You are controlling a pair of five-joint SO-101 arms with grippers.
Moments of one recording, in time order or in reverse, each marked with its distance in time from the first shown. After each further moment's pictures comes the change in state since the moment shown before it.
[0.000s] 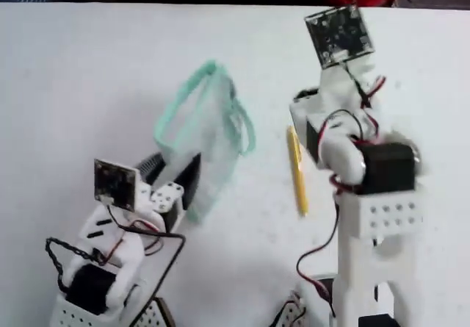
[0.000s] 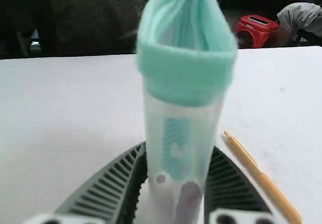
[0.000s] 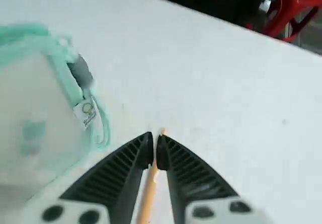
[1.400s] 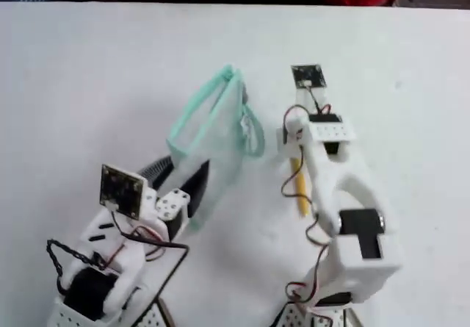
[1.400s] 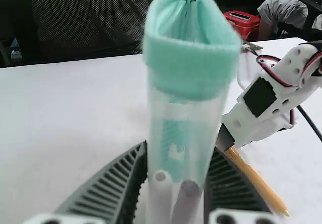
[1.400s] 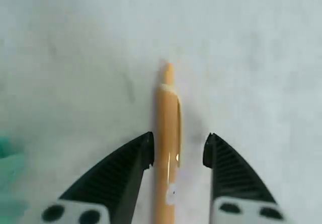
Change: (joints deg) left arm 4.3 -0.8 -0.9 2.0 -0.9; right arm 3.6 42.9 21.0 -33.5 -9.4
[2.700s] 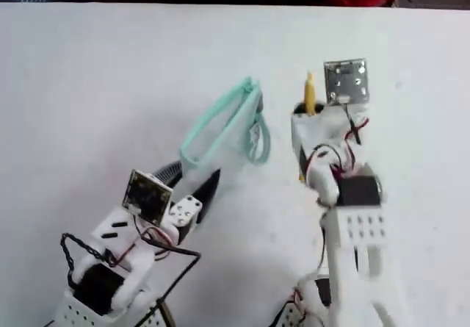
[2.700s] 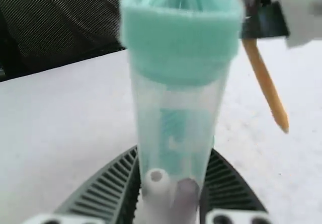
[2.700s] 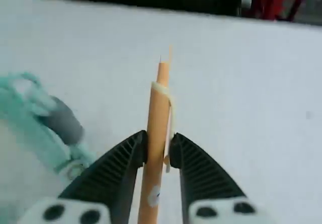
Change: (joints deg) left arm 4.1 -0.1 4.3 -2.8 -7.2; right arm -2.3 -60.6 17.6 -3.3 0.6
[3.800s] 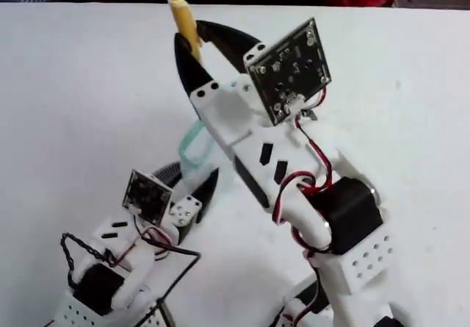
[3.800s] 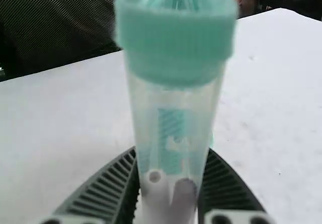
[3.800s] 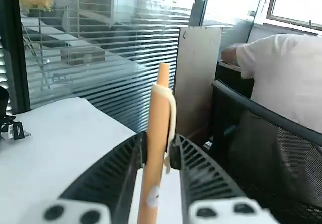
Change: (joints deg) left arm 0.0 0.0 0.0 0.0 0.0; right arm -30.4 13.4 -44.7 4.7 3.0
